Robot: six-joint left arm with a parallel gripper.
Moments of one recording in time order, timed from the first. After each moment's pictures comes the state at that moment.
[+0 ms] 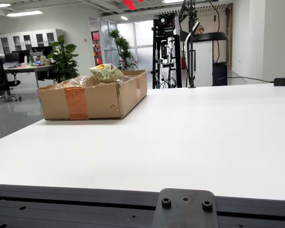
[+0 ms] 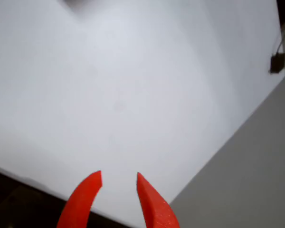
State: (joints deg) arm -58.5 33.0 53.9 14.7 66.7 -22.1
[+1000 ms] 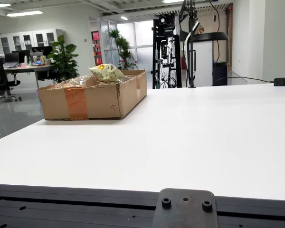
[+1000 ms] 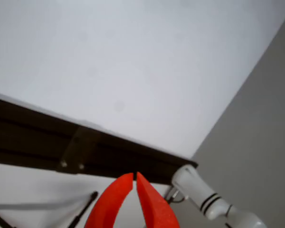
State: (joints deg) arm -70.1 12.7 82.6 6.0 53.9 -15.2
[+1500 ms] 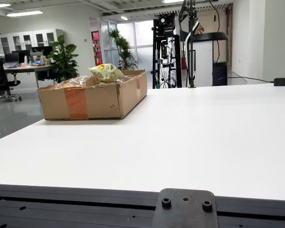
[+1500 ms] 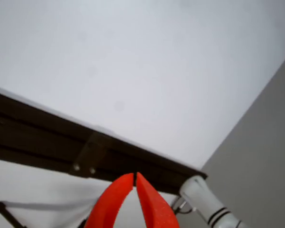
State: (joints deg) arm -69.2 12.7 82.6 5.5 57.7 -15.2
